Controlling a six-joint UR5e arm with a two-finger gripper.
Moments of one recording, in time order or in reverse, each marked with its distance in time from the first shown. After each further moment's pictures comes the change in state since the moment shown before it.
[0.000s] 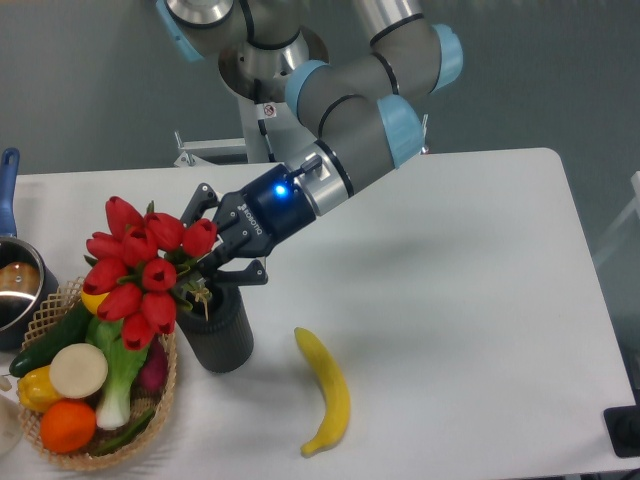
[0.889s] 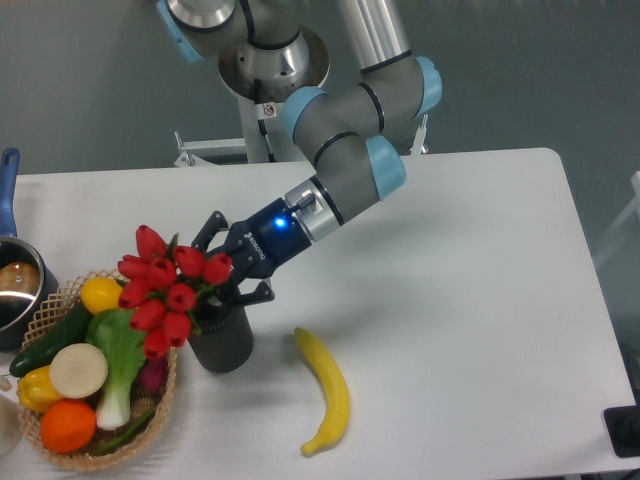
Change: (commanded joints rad) arm 0.073 -0.011 -0.124 0.002 0.089 0.086
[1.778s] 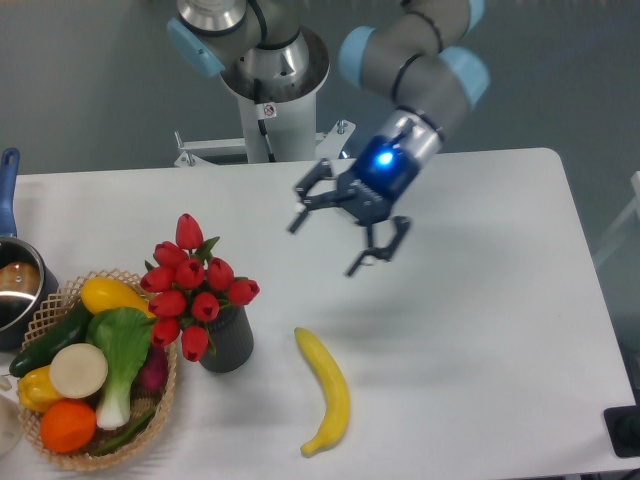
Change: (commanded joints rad) arm 0.302 0.124 0.136 0.002 0.328 -0.005
